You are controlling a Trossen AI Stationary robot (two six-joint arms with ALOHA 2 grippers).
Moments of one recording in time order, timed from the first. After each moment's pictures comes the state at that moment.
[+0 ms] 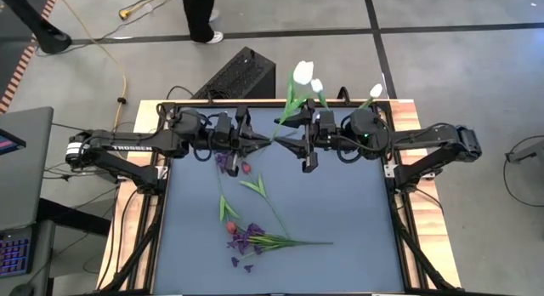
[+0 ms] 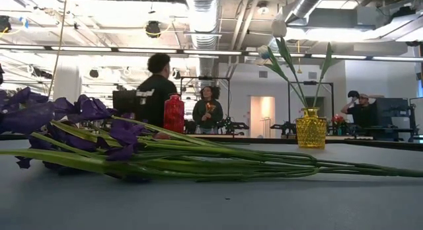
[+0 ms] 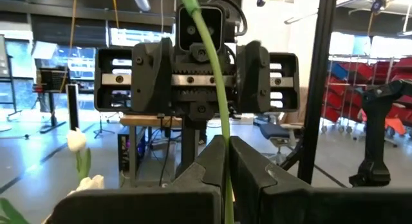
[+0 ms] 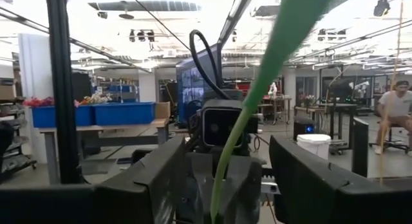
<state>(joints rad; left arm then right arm) 0.12 1.26 1.01 0.50 0.22 -0.10 0.00 1.35 1.18 0.50 0.02 0.03</state>
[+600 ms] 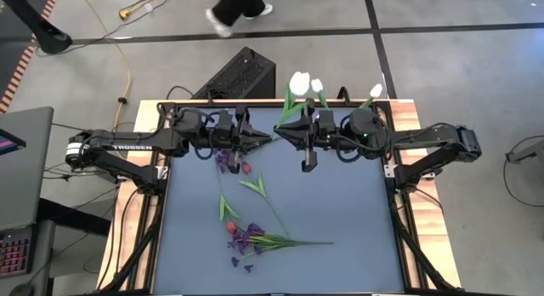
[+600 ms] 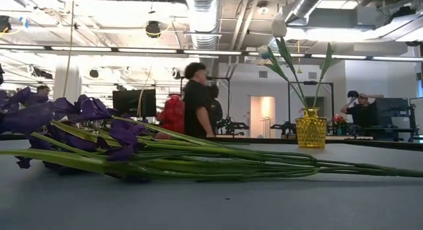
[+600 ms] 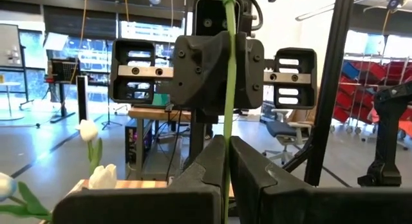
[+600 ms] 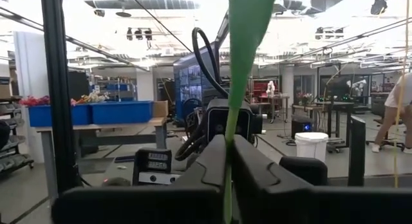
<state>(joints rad) 0.14 1.26 1.01 0.47 0.20 -0.12 0.00 1.35 1.18 0.50 0.03 0.03</state>
